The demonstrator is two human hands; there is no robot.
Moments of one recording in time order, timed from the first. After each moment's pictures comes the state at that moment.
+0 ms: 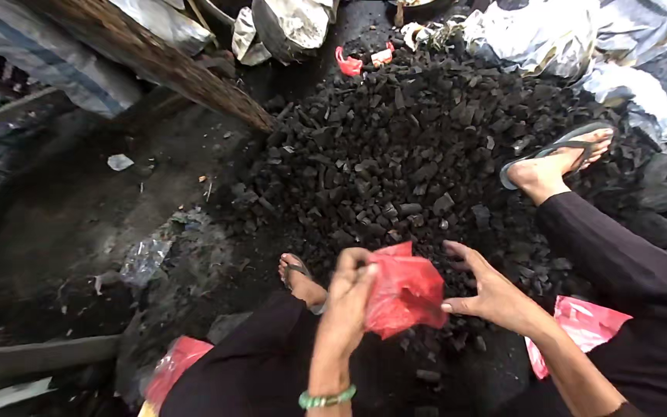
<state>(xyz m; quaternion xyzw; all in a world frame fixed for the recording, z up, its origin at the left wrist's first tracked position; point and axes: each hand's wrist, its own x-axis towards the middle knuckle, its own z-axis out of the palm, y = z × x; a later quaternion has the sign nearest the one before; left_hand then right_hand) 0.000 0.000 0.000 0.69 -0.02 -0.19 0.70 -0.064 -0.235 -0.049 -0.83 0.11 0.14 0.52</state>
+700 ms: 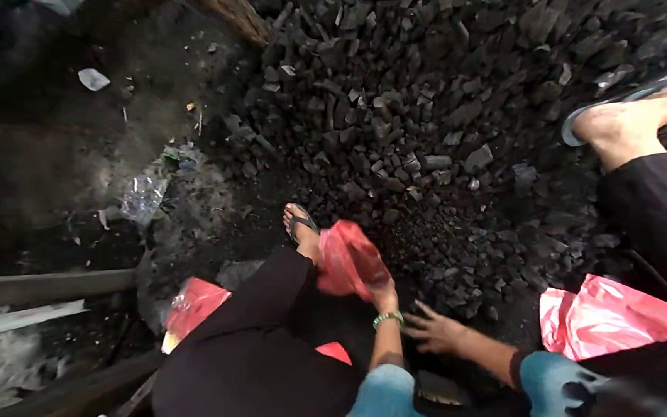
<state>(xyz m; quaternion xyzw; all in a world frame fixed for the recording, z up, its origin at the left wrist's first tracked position) -0.053 0.001 -0.238 0.73 0.44 -0.23 0.47 -0.138 -0.133 -0.259 -0.78 -0.43 0.38 0.24</state>
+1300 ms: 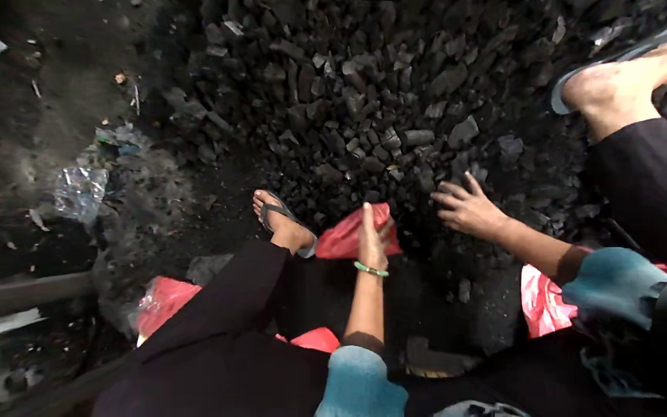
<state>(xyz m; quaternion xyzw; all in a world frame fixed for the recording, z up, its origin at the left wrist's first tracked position) 0.026 -0.035 -0.162 0.63 0.31 -0.27 0.66 0.000 -0.279 -0.232 -0.94 -0.27 0.09 0.18</state>
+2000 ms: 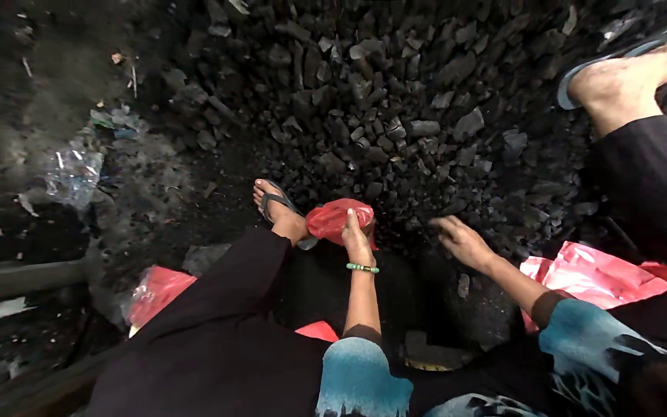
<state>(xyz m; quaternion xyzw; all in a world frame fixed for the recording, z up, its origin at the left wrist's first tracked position) 0.022 -0.010 -0.188 0.64 0.36 -0.14 0.67 -0.055 -0.223 -0.219 -0.86 0.04 0.28 0.41</state>
